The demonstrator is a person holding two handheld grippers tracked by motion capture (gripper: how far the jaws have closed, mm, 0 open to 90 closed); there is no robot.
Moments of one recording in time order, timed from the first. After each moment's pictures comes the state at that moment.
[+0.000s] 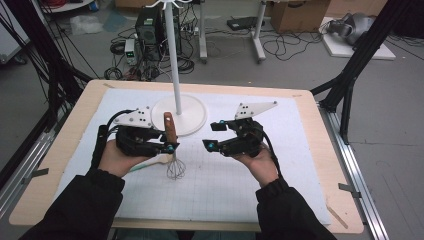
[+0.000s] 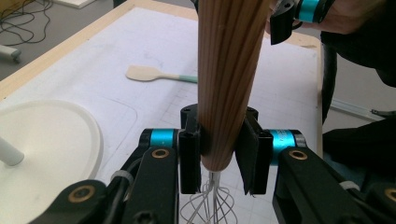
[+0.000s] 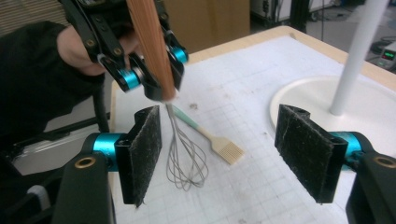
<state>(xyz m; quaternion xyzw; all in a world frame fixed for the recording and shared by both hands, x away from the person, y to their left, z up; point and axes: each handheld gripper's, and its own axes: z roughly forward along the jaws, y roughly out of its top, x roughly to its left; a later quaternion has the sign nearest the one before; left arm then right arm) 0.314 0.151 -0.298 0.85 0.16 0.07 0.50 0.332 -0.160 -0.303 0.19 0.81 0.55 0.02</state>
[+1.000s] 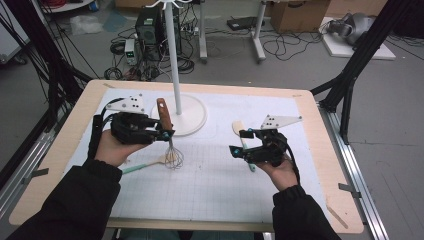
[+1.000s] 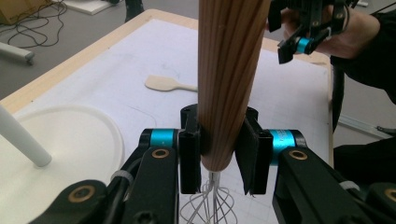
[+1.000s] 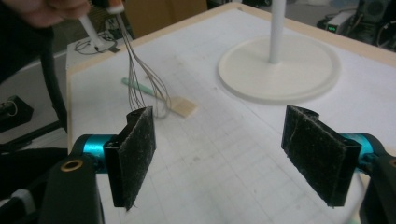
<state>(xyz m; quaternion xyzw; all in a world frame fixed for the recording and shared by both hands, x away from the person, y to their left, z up) 0.336 0.165 -0.285 0.83 0.18 0.07 0.52 0.326 -0.223 -0.340 0.27 0.80 0.53 0.06</state>
